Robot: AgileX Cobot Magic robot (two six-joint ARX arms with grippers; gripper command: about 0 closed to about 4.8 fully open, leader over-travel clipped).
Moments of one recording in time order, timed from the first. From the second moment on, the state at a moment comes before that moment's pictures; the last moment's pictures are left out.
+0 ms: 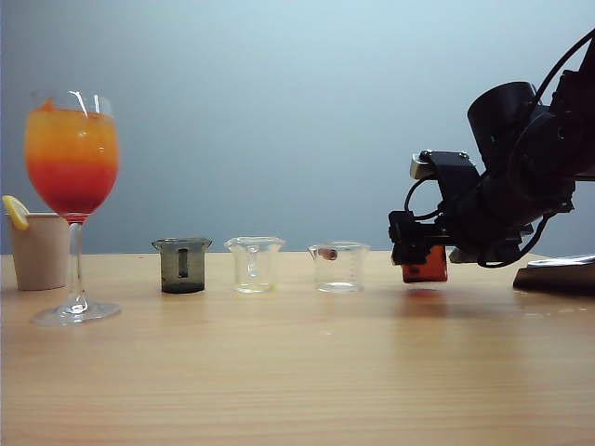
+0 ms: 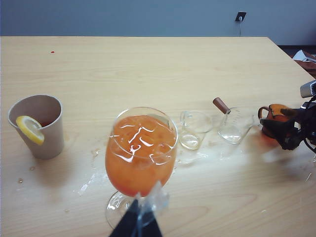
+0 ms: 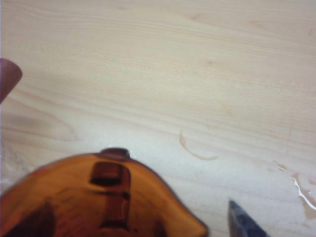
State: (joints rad) left arm -0.05 0.54 0.80 -0.58 0.30 -0.04; right arm 0.29 1.91 0.88 0.63 -0.02 0.01
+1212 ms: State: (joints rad) left arm -0.05 0.54 0.80 -0.58 0.30 -0.04; right arm 0.29 1.65 0.88 0.10 -0.11 0.00
